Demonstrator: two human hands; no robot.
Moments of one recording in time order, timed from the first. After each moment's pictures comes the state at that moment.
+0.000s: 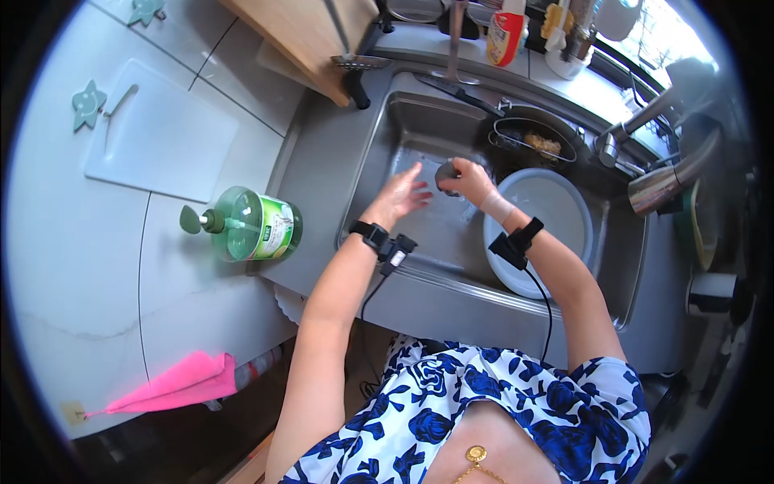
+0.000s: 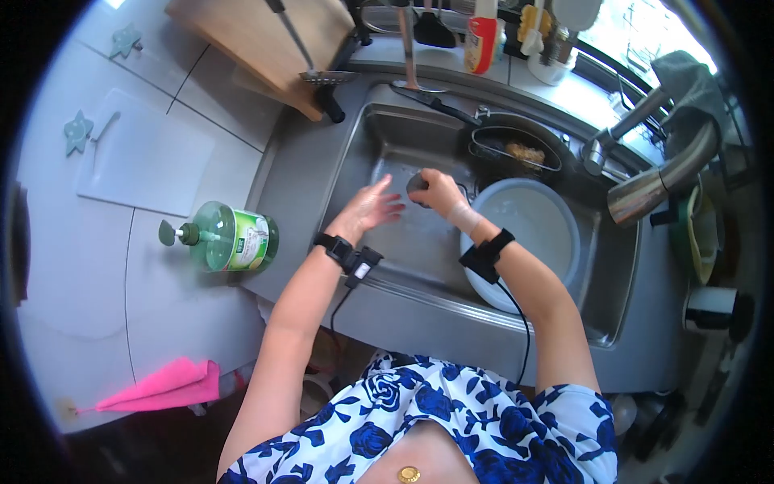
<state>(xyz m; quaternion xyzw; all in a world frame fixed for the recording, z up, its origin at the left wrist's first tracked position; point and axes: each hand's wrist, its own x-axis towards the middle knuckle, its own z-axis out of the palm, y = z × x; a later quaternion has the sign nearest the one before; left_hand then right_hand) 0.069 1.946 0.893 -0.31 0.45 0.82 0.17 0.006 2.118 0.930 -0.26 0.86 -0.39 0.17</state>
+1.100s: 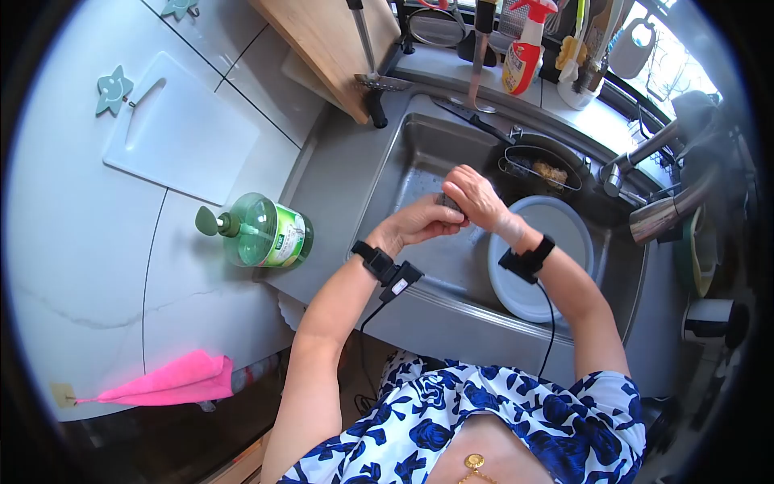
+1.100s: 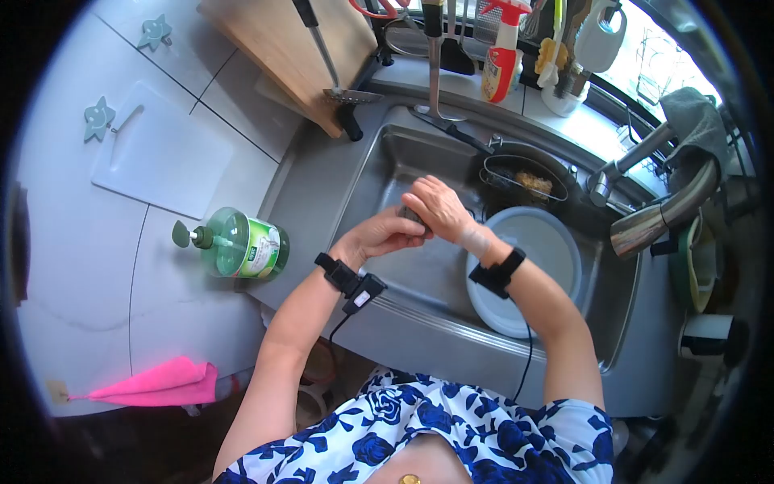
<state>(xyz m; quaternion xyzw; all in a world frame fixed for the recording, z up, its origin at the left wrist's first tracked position) 0.088 1.966 0.983 -0.02 0.39 0.88 0.26 0.000 2.105 0.989 -0.62 0.73 -0.28 -0.09</state>
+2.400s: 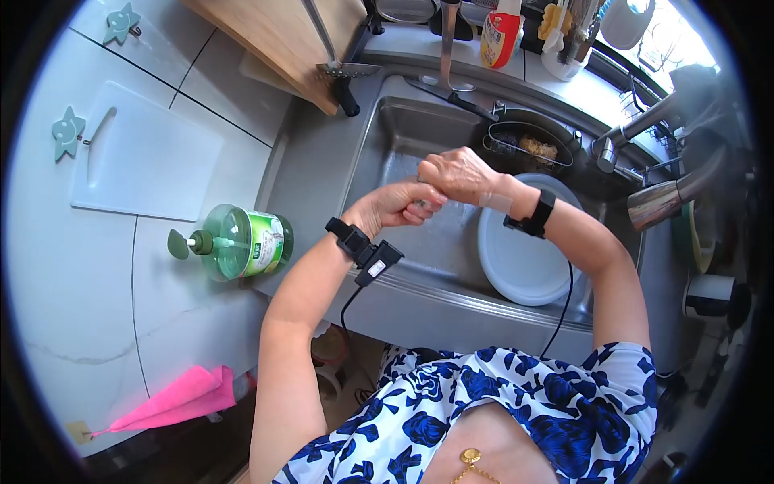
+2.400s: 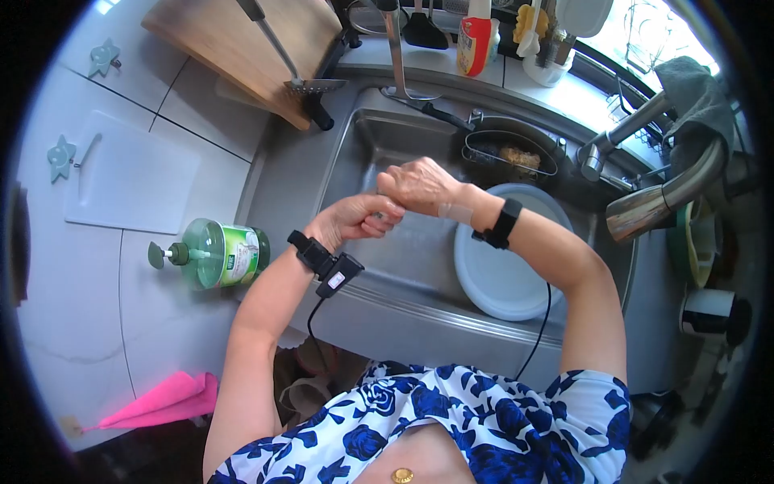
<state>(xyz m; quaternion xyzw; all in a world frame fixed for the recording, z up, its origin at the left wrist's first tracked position) 0.061 1.950 0.983 -0.07 0.38 0.82 0.43 -0.020 2.103 0.997 -0.65 0.74 -0.17 -0.05</state>
